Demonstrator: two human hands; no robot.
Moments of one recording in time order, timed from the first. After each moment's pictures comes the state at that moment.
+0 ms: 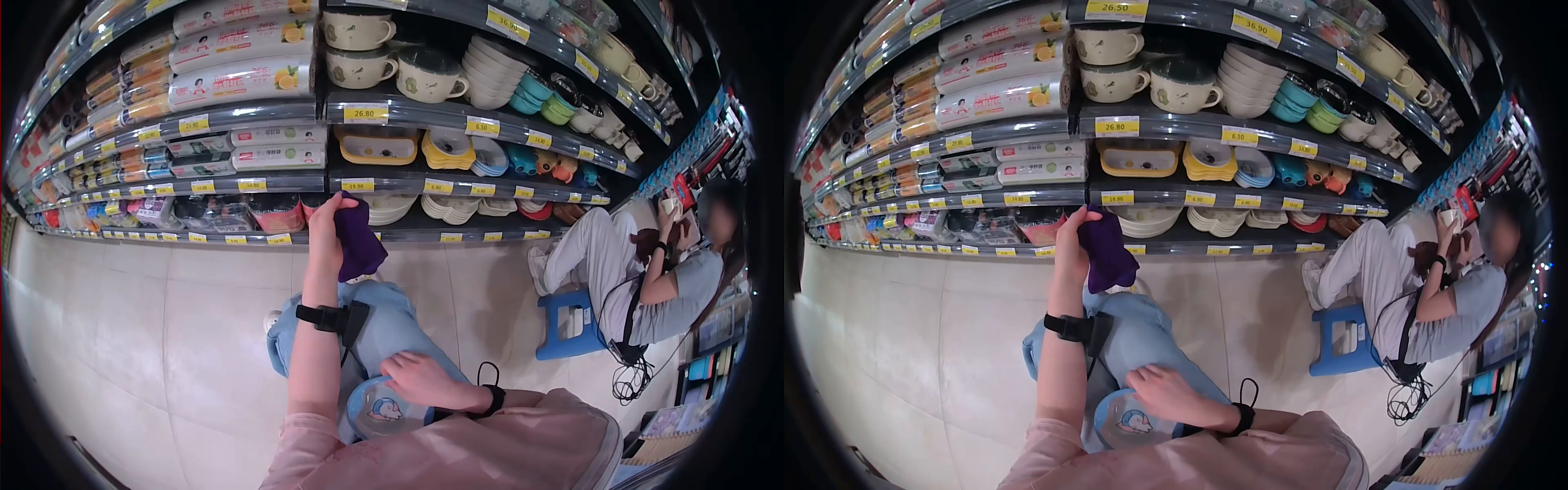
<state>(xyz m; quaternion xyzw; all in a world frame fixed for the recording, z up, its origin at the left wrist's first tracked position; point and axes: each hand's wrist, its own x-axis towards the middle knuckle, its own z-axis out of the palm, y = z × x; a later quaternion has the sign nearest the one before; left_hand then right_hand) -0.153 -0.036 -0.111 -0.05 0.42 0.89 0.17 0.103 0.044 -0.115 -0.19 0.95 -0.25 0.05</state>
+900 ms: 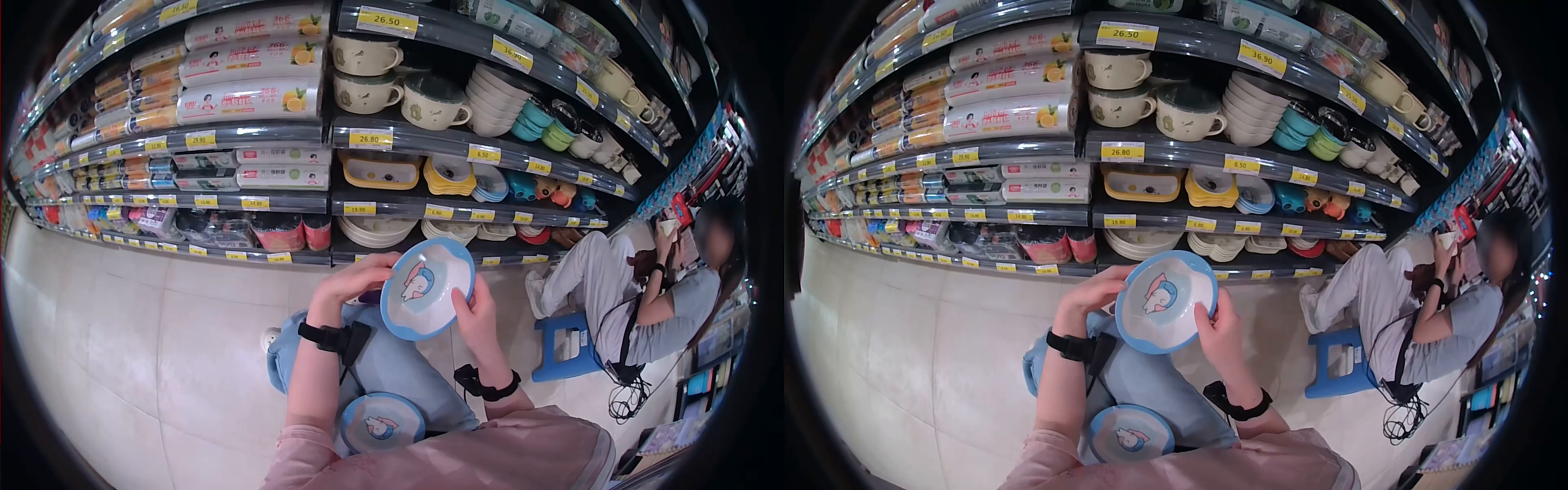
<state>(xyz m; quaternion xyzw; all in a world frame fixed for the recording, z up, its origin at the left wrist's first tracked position) -0.132 -0.036 -0.104 0.36 0.45 0.68 0.46 0.031 0.127 -0.080 0.14 0.75 -0.60 -0.23</state>
